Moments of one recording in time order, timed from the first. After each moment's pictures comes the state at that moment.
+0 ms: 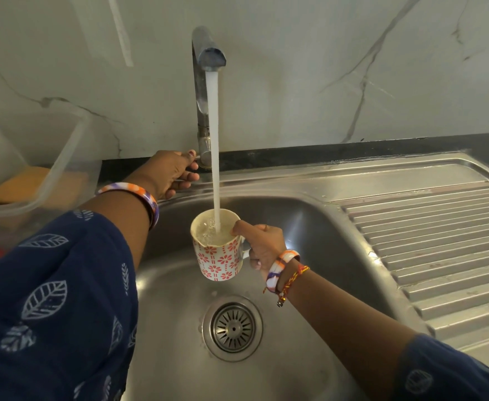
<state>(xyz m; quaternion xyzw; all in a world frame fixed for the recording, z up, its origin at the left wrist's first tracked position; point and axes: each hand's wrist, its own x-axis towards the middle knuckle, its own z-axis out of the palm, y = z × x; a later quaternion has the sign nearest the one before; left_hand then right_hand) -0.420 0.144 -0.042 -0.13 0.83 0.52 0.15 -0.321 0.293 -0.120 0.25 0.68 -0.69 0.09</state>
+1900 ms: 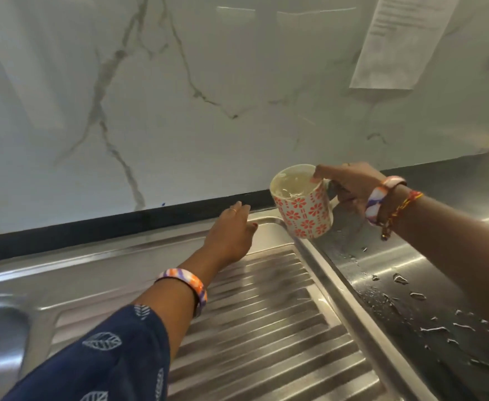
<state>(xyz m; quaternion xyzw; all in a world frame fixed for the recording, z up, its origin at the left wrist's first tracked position) -0.425 0.692 -0.063 0.23 0.94 0.25 0.03 -0.360 0.868 0.052 0.24 0.79 -0.56 -0.07</state>
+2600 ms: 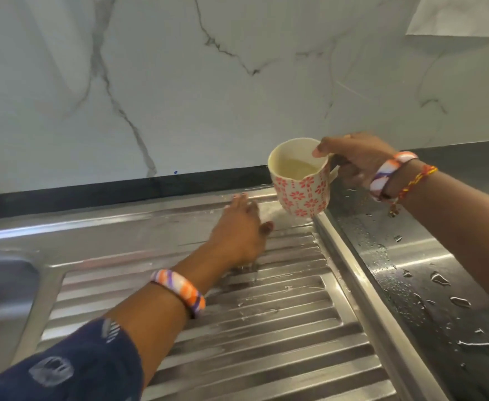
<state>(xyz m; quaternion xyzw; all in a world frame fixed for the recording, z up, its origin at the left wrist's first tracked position) -0.405 0.693 -0.081 0.20 0.97 0.13 0.08 -0.411 0.883 0.021 0.16 0.82 -0.56 0.02</state>
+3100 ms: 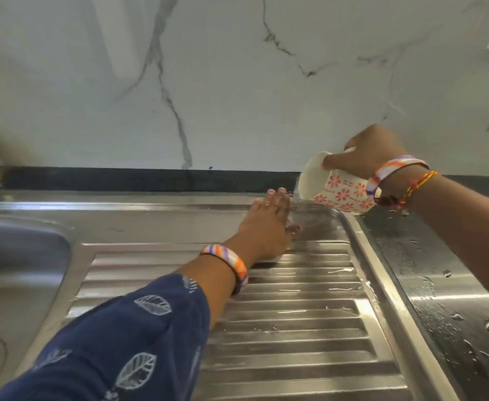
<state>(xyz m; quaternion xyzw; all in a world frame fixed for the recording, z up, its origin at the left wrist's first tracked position) -0.444 0.688 -0.110 0.23 0.97 0.09 0.07 -0.453 0.837 0.025 0.08 0.98 -0.17 -0.07</state>
